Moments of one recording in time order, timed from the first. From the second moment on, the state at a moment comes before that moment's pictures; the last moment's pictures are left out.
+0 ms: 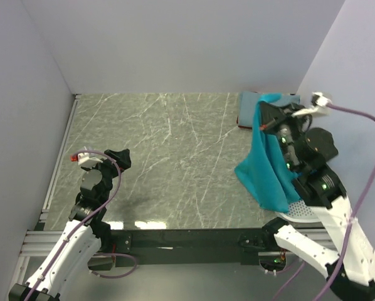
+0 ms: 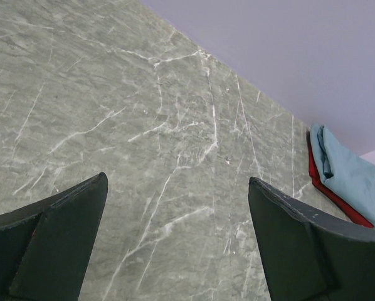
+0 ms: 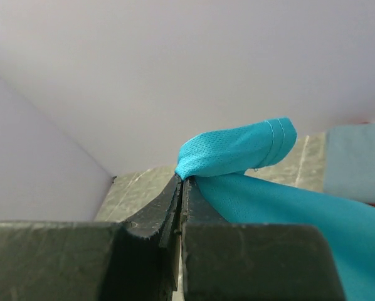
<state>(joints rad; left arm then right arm) -0.28 0.48 0.25 0.13 -0.30 -0.68 0.49 0.79 1.19 -0.27 0.36 0.46</state>
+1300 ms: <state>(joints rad) -0.28 0.51 0.25 0.13 -0.31 -0.68 0.91 1.70 2.23 -0.22 0.48 0.09</state>
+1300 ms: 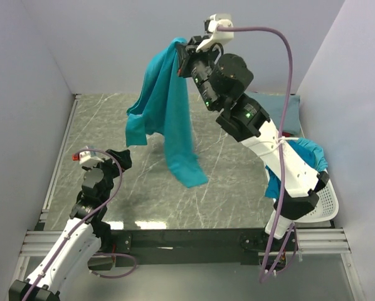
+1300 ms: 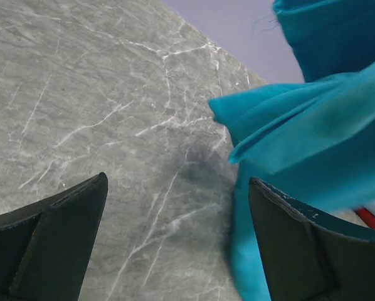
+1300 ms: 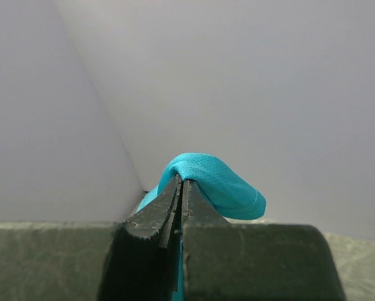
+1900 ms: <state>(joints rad) -0.28 0.61 0.25 0.16 -0.27 -0.67 0.45 1.91 1.82 -0.29 0.35 0.42</state>
